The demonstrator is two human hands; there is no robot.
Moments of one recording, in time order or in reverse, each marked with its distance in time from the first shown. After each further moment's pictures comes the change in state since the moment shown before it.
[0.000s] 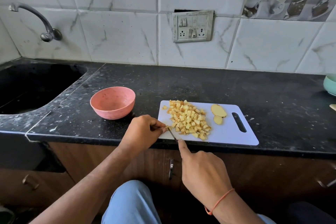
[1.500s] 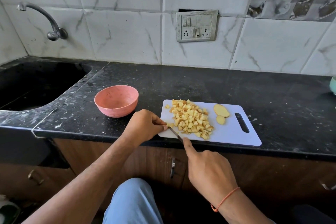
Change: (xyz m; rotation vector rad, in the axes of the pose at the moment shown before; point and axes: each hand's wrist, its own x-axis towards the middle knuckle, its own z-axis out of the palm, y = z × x) left_hand 0.020 -0.002 -0.009 0.093 -0.097 -0.173; right_hand 0.001 0.013 0.008 -0.007 0.033 -0.027
